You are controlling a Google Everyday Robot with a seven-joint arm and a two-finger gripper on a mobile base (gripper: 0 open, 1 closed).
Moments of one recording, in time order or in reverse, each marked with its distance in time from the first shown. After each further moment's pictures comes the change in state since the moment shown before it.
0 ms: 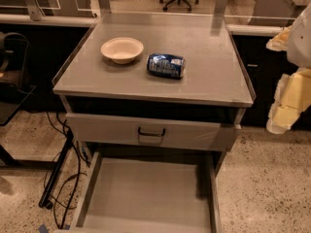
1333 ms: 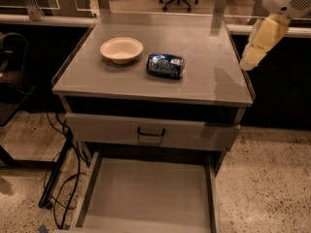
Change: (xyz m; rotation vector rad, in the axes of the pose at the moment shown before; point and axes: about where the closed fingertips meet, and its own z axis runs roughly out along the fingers) arm -0.057 -0.126 -0.001 0.181 -0.177 -0.101
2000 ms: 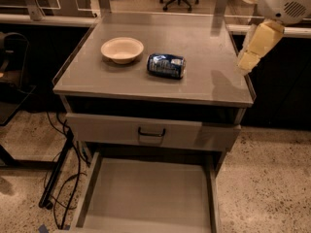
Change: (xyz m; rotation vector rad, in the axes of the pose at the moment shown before) arm -0.008 0.011 0.004 -0.005 -0.027 0.016
